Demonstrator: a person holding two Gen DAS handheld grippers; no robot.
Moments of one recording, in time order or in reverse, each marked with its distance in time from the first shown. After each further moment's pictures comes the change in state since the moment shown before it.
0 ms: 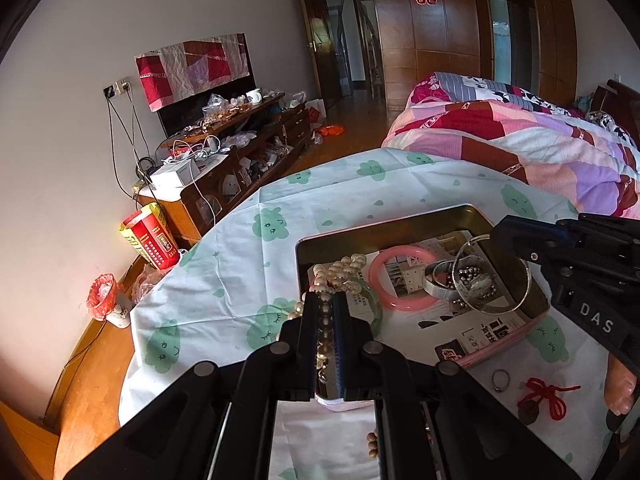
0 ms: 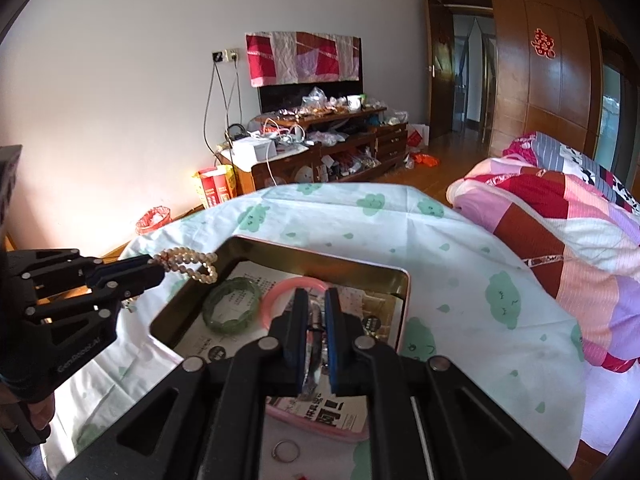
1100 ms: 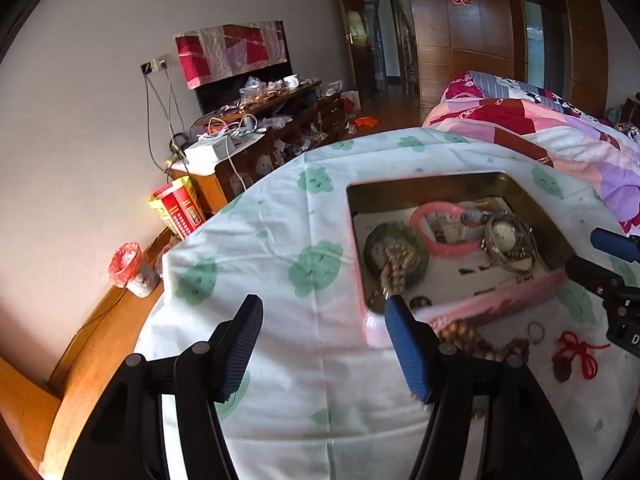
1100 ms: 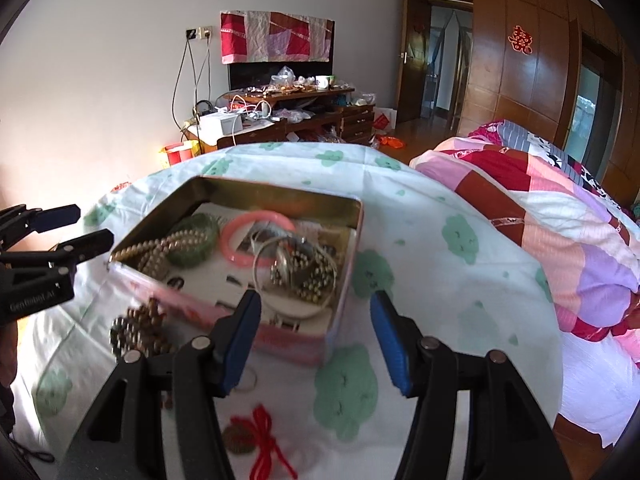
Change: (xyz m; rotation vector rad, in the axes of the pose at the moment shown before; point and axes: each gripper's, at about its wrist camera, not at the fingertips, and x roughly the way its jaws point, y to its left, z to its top) left arm -0.014 0.023 -0.056 -0.094 0.028 0.097; right arm -0.021 -0.003 -0.048 -0.013 0.060 -0.140
